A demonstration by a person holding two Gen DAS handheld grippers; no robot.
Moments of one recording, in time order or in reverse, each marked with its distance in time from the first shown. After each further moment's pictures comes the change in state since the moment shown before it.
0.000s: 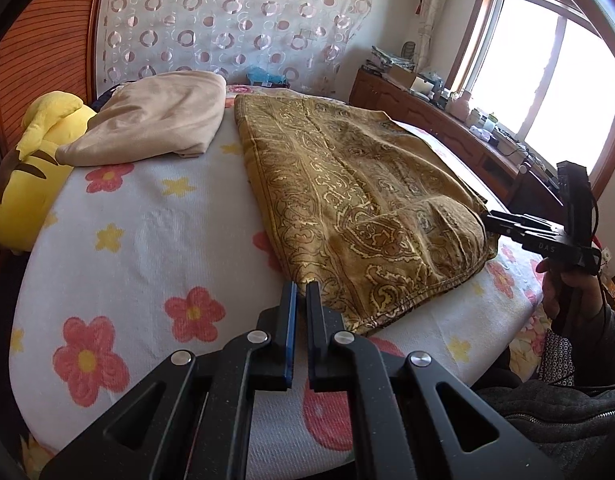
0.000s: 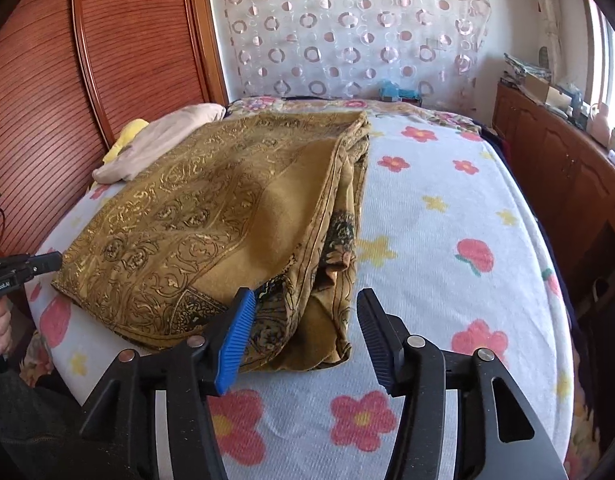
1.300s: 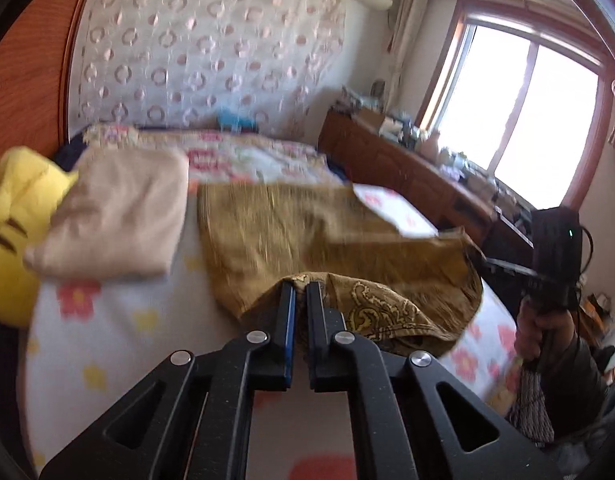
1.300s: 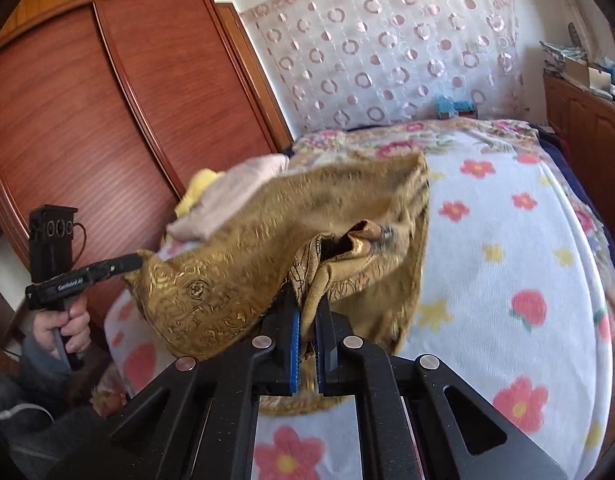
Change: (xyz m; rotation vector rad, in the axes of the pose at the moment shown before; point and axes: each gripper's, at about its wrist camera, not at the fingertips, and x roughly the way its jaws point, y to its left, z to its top) left arm -0.009 -0.010 0.098 0.024 -0.172 -0.116; right arm -0.022 -0.024 0.029 0.094 -0.145 0.319
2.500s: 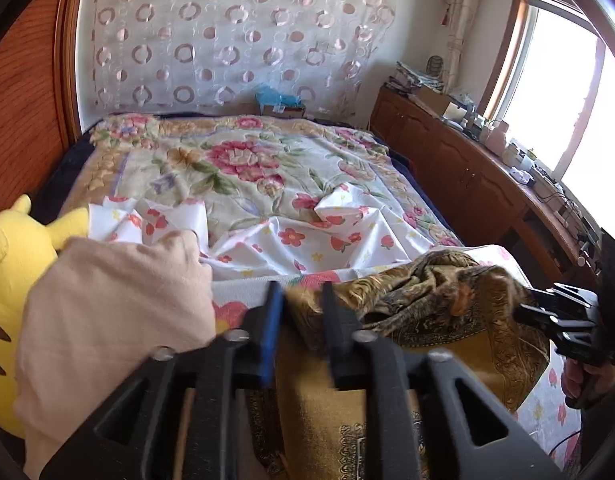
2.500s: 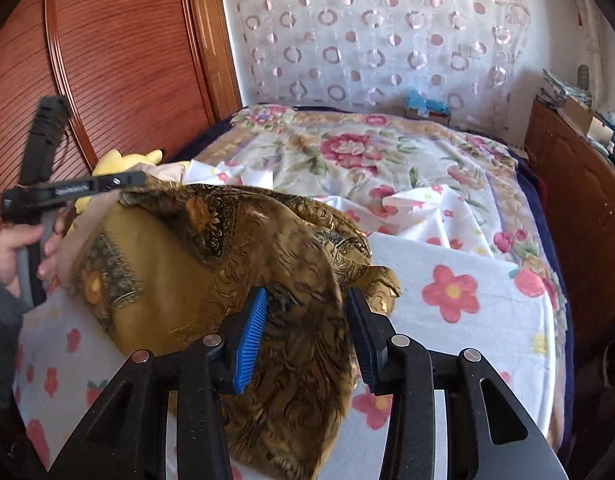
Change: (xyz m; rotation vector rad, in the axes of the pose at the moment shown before) left arm 0.191 0.083 0.137 -0.013 0.134 0.163; right arm 0.163 -0.019 0.126 -0.145 0.177 -0.239
